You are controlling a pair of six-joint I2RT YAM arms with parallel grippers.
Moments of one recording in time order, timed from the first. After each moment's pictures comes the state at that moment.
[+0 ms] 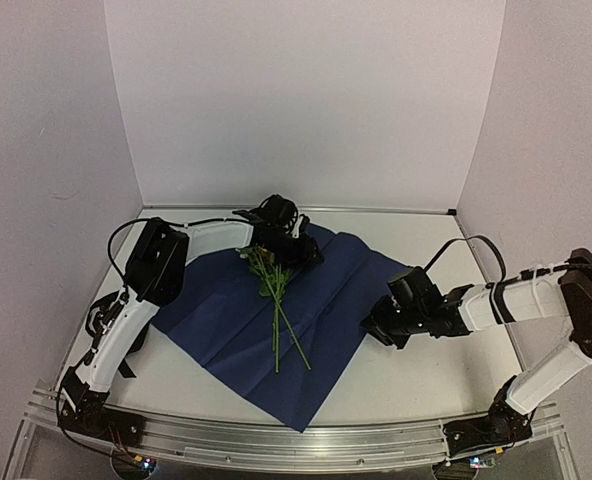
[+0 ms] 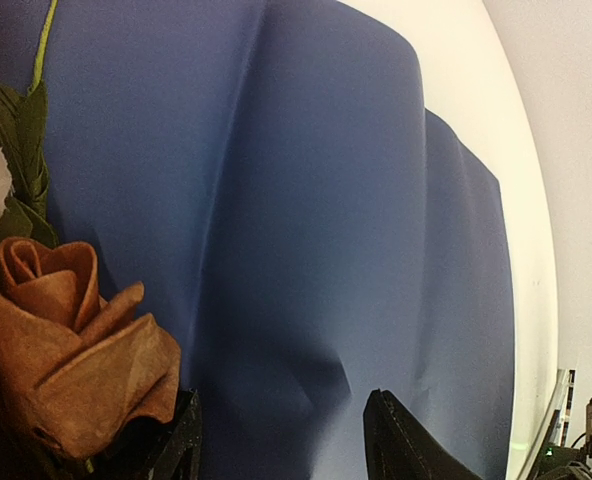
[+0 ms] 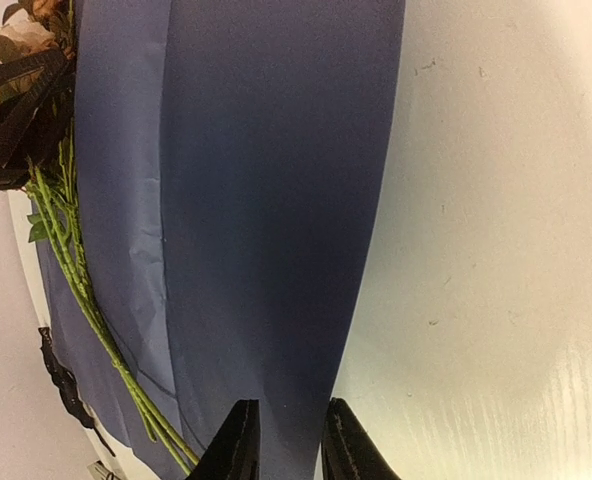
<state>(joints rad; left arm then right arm) -0.68 2.62 2.23 -0.42 0.43 -0.55 0.75 1.51 0.64 0.00 0.00 1.30</state>
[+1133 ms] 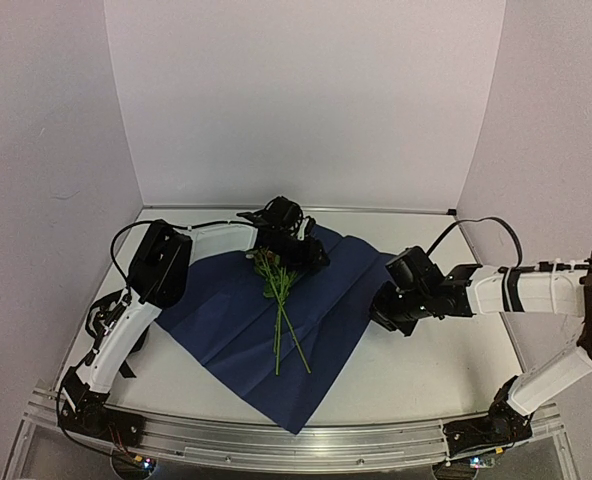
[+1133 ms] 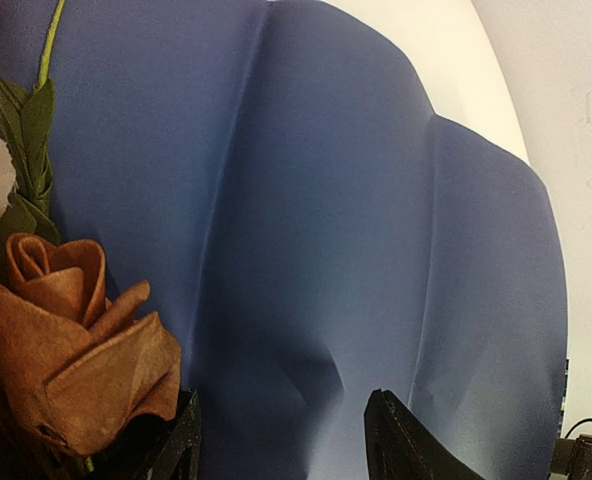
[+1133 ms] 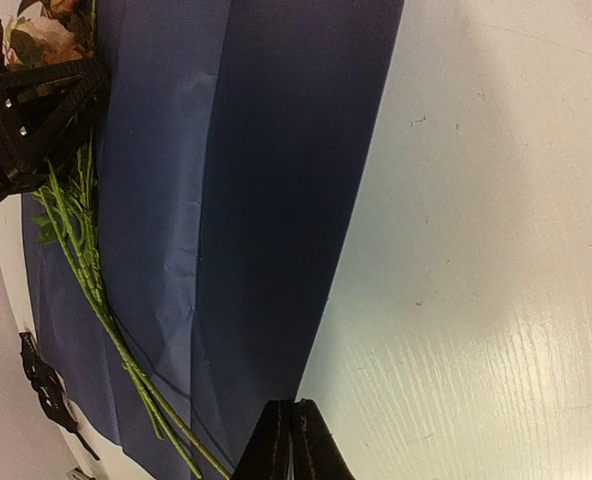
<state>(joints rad) -0.70 2.64 2.25 -0.41 0.45 -0.55 0.76 1.45 0.81 -0.31 0.07 1.25</state>
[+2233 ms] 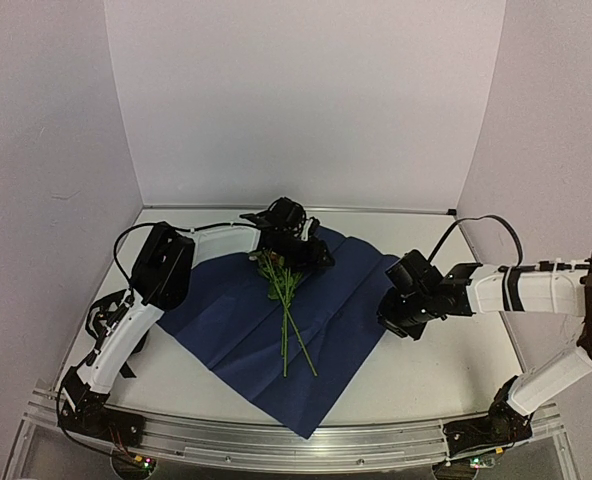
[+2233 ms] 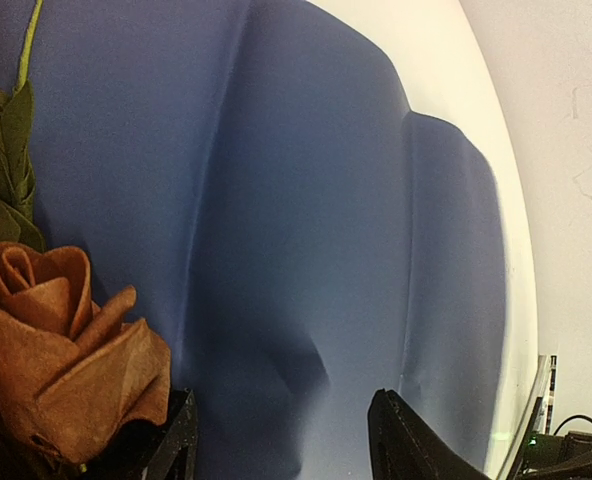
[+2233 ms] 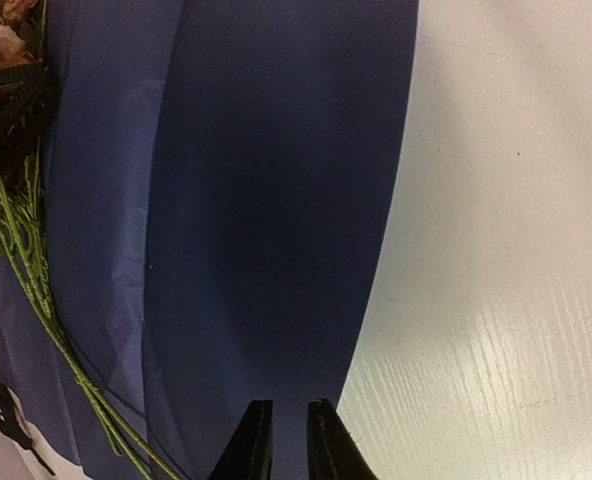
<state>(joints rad) -0.71 2.66 2.29 -0.40 0.48 -0.58 0.76 1.45 0.81 -0.43 0.14 1.22</state>
